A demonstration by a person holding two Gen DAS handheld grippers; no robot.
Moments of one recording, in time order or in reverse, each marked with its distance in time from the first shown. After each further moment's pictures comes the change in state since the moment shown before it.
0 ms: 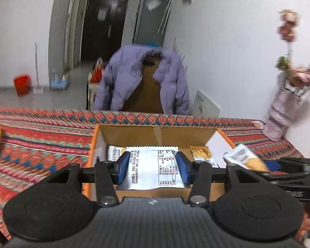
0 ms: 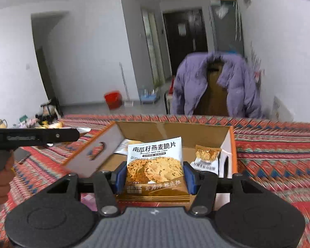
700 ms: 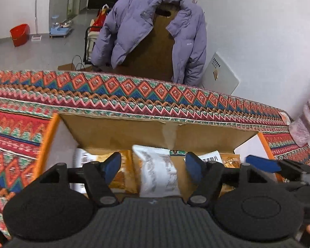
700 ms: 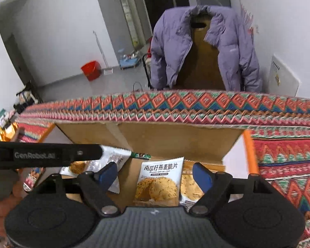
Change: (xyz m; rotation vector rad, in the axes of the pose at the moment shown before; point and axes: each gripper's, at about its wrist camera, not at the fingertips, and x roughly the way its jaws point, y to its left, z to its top) left arm 0.160 0.020 0.041 -0.103 0.273 0.009; right arm 0.153 -0.050 0.054 0.103 0.199 -0.073
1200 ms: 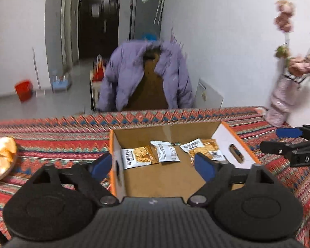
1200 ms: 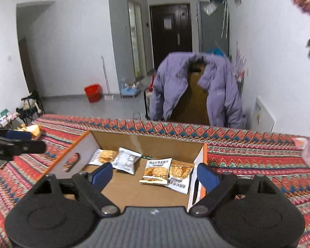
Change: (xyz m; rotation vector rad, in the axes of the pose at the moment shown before) left arm -0.215 -0.003 -0.087 0.215 -0.263 0.040; right arm -0.184 0.033 -0.054 -0.132 -0.207 -0.058
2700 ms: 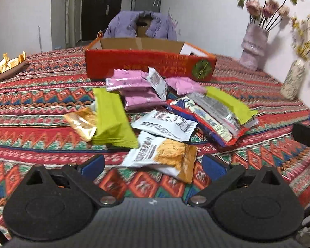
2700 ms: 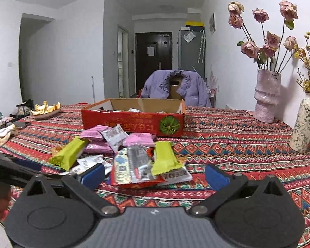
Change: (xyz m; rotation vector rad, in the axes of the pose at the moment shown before) left arm -0.085 -0.110 -0.257 -0.039 0.101 0.009; right arm -0.213 0.073 -0.265 0.001 -0.169 -0.143
